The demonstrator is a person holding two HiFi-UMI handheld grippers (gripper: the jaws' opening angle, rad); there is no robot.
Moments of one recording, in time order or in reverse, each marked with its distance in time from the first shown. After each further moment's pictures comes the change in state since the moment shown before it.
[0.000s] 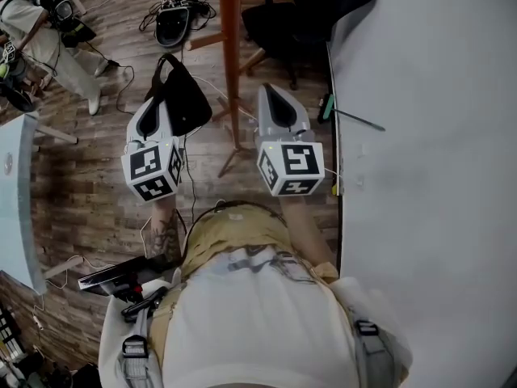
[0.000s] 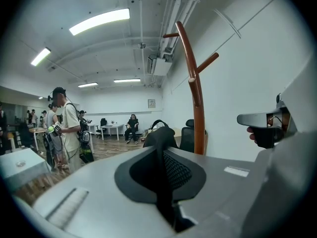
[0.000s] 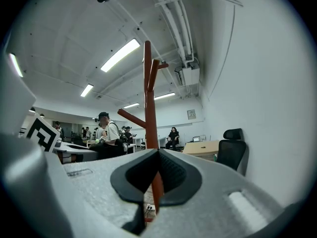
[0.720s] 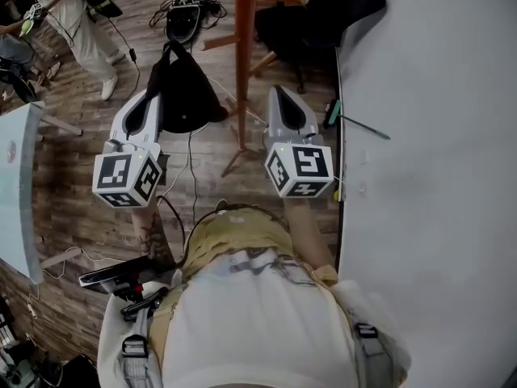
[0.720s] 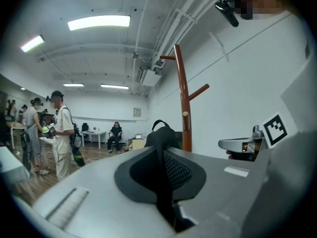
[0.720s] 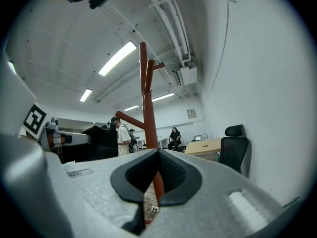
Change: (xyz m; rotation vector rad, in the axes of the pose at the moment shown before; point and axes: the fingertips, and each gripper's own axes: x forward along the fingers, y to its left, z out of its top) left arm -0.027 -0.004 0.054 -0.003 -0.136 -0.209; right arm 0.000 -0.009 -0.005 0.060 -0.017 0.011
